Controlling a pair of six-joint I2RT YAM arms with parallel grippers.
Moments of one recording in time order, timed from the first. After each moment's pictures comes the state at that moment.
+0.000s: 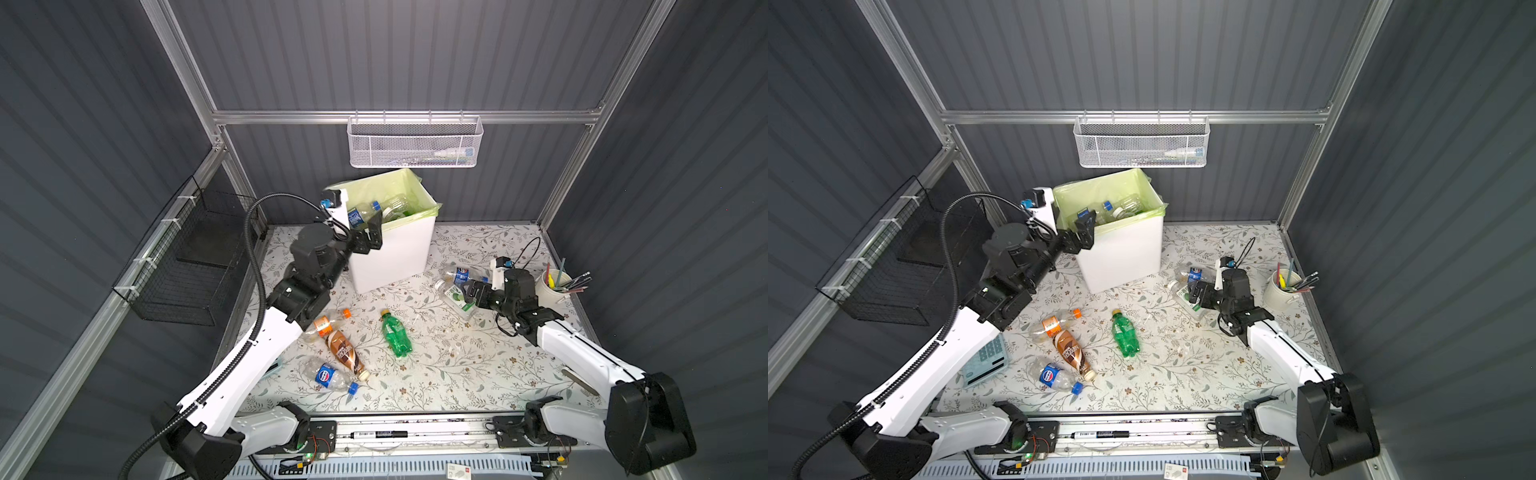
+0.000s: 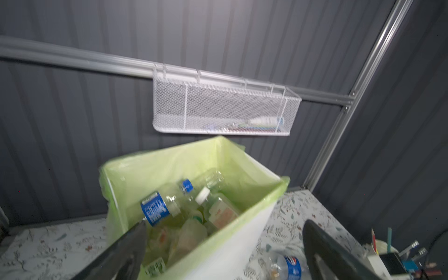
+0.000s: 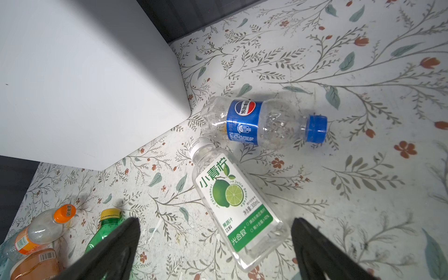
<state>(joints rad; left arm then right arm) -0.65 1.19 1.24 -0.10 -0.24 -0.17 0.24 1.22 0.66 -0.05 -0.14 0.43</state>
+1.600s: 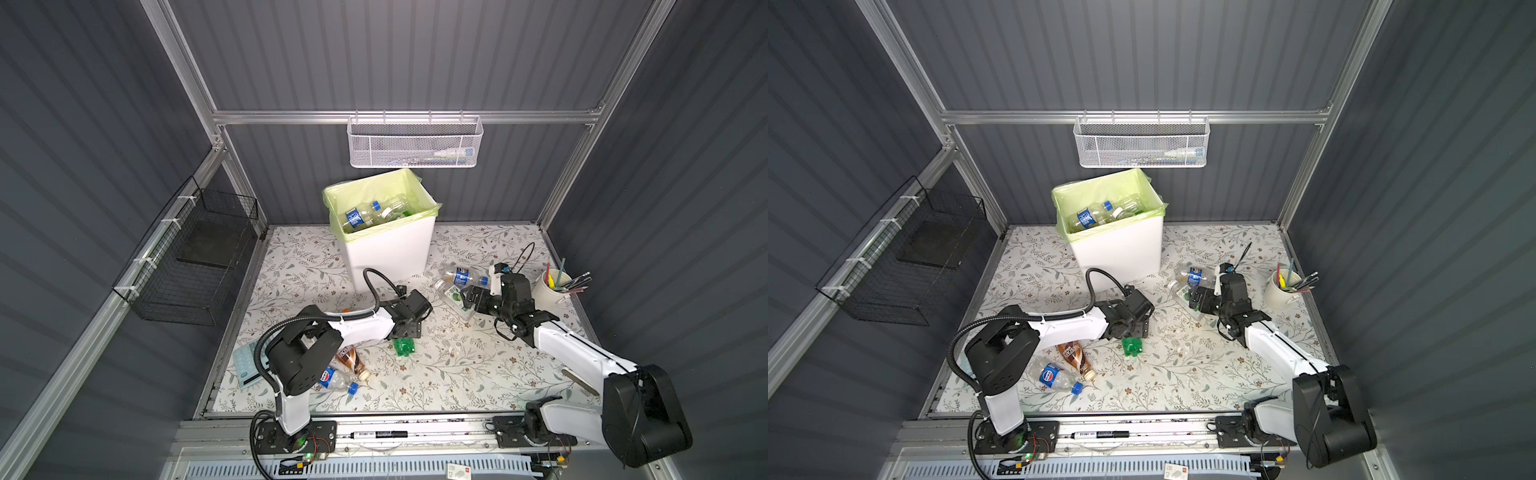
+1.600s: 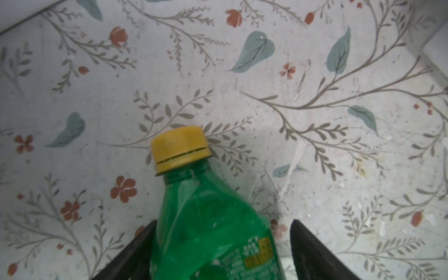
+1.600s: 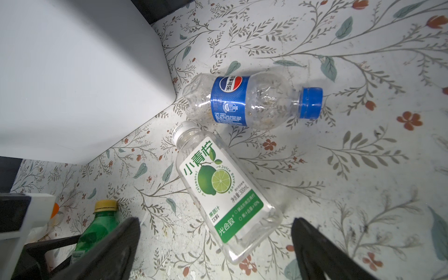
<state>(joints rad) -0.92 1.87 1.15 -0.45 -0.27 -0.70 0.24 1.25 0.62 -0.03 -0.12 0.44</state>
